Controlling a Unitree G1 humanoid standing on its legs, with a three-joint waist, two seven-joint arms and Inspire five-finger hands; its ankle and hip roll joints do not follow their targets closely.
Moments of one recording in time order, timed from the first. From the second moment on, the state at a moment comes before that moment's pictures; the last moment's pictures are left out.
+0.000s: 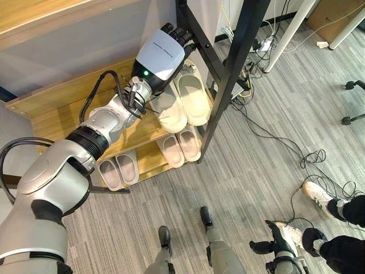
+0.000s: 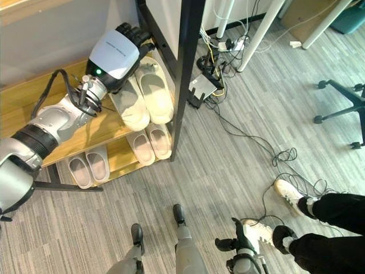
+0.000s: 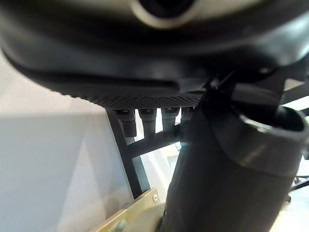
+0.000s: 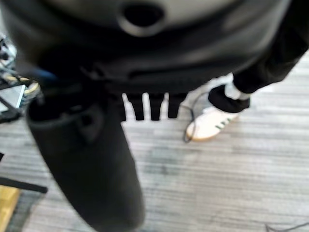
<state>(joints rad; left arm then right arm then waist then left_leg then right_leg) -1.30 0.66 -0.98 0.79 0.71 -0.08 0.53 -0.03 -0.39 0.30 1.06 -0.02 -0.18 -0.40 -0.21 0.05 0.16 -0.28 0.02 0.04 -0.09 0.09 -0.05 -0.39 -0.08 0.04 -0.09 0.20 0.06</state>
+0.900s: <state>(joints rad) -1.31 0.56 -1.03 0.92 0.80 -0.02 0.49 -0.04 -0.37 0.32 1.09 -0.01 -0.18 -0.40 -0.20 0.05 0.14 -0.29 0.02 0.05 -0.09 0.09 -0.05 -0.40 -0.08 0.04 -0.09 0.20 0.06</state>
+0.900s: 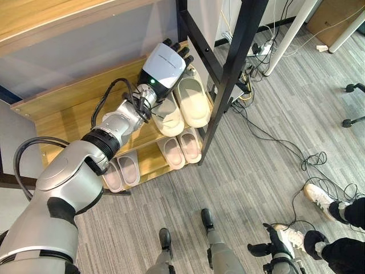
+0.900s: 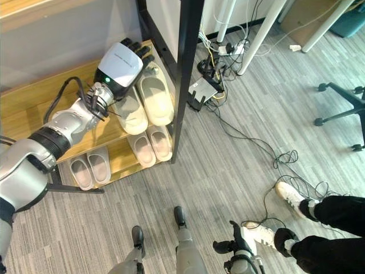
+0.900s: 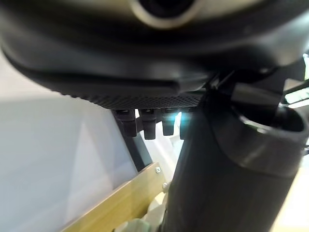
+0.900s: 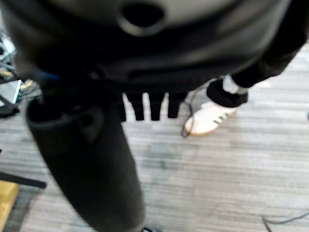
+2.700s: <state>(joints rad) -0.73 0.78 -0.57 0.32 0.89 -0.04 0.47 -0.03 -0.31 0.22 1.15 0.02 -0.11 -0.38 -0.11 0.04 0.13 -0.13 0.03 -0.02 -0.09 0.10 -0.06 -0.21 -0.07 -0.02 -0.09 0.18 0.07</state>
